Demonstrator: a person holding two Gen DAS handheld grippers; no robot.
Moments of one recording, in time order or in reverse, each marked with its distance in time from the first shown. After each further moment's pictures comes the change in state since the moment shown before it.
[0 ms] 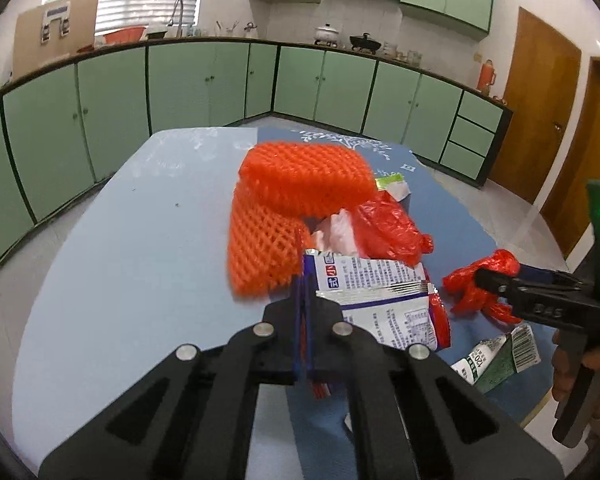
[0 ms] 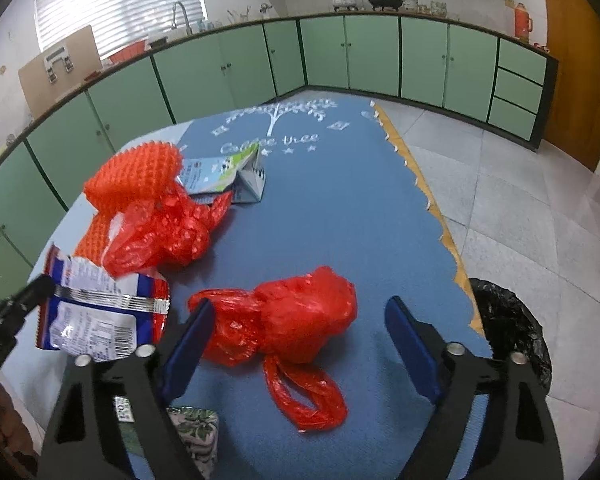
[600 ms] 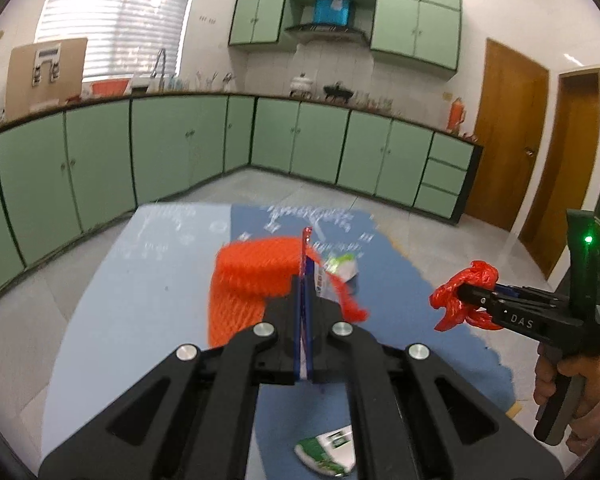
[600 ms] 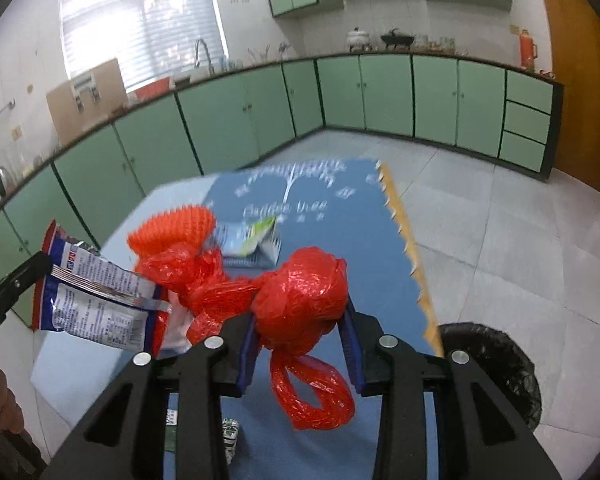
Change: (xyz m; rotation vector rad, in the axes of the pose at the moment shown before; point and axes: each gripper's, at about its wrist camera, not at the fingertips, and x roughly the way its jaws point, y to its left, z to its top) left arm -0.073 -0.031 0.046 0.043 -0.198 -0.083; right arm -0.072 -0.018 0.026 -0.008 -0.172 0.077
